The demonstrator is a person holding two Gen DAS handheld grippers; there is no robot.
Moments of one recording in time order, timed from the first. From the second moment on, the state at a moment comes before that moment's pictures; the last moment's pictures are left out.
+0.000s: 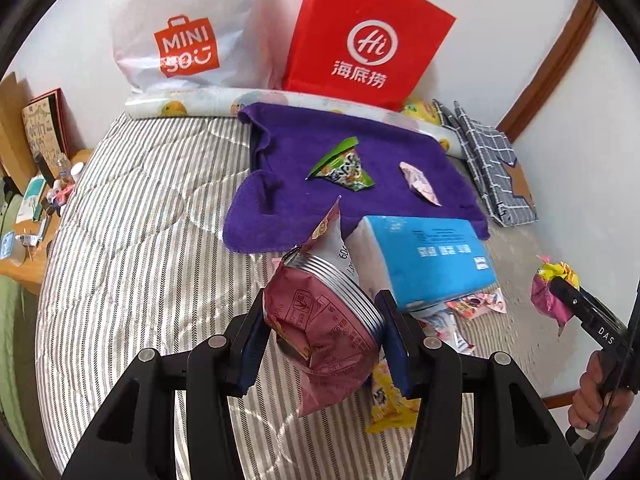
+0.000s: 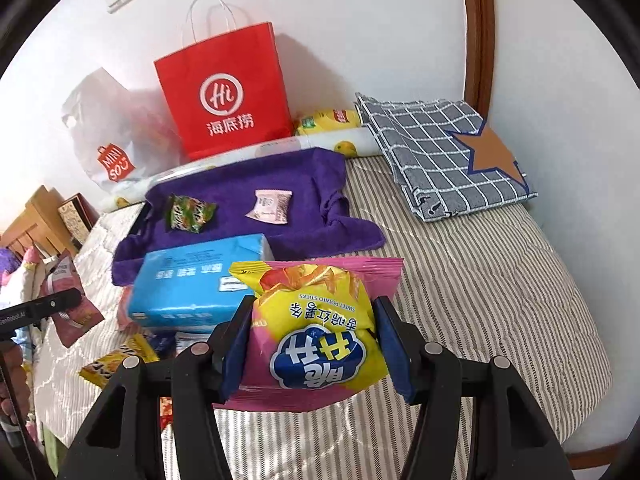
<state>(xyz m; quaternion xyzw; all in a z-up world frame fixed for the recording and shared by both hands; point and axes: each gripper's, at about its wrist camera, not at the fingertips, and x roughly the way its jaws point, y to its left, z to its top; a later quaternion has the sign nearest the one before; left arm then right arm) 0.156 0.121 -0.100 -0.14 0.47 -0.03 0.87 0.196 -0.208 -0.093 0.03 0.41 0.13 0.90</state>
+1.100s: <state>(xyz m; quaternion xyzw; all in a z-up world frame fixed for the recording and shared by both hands) 0.156 0.068 -0.069 -0.13 0.44 -0.11 0.88 0.180 -0.181 -0.067 0.04 0.39 0.17 0.91</state>
